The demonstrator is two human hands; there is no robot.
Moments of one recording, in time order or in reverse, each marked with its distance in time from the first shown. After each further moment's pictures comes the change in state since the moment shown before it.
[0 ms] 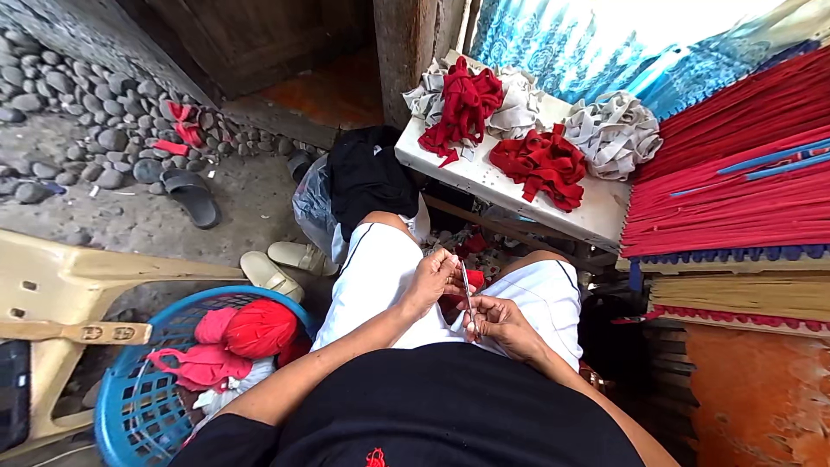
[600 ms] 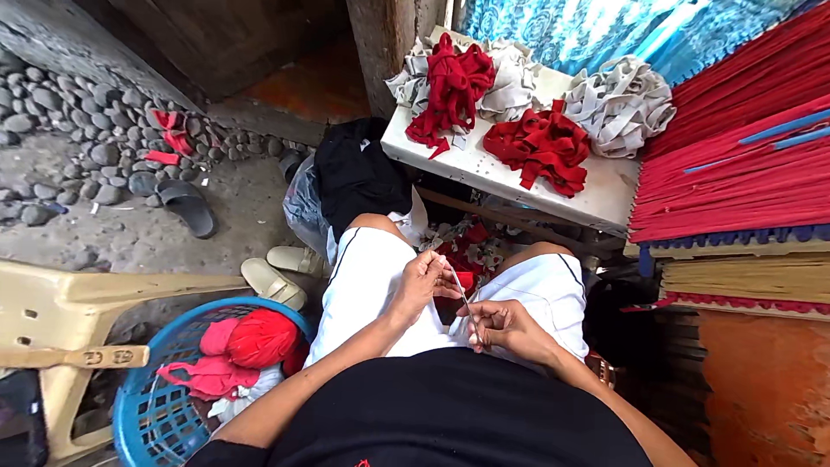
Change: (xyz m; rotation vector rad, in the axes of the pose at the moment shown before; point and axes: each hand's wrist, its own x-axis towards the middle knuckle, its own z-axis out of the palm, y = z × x) left_hand 0.001 0.001 -0.004 0.029 0.077 -0.050; right_hand -0.007 -0.021 -0.008 -0.154 -0.054 0.035
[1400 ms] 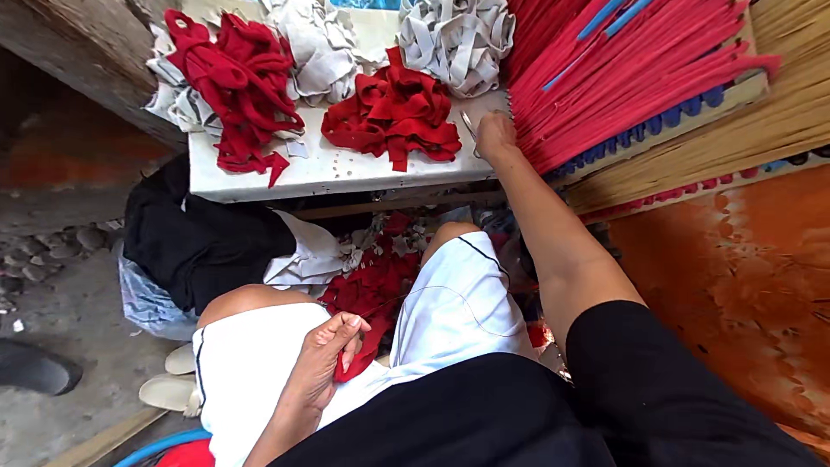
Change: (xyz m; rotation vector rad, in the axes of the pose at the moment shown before) left_hand 0.008 -0.010 -0.007 0.047 -0.213 -0.157; right_hand 0.069 -0.058 -0.323 -1.160 0.925 0.760
